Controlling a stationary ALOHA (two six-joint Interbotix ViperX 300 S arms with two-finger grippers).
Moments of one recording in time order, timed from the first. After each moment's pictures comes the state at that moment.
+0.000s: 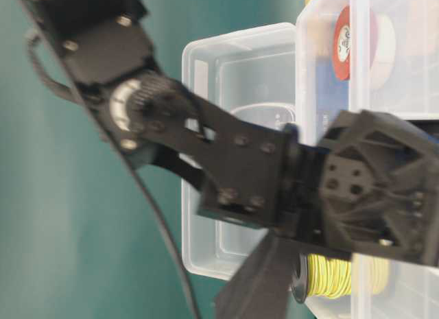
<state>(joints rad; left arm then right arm) -0.01 -0.95 1.20 -0.03 -0.28 -0.02 0.17 0.49 -0.01 -0.04 0.77 0.51</state>
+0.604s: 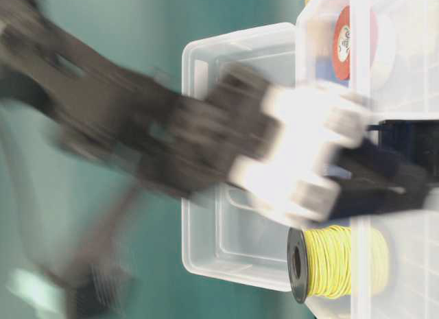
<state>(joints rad) -0.01 -0.95 1.20 -0.03 -0.28 -0.02 0.19 0.20 0.13 -0.16 0.81 0.54</state>
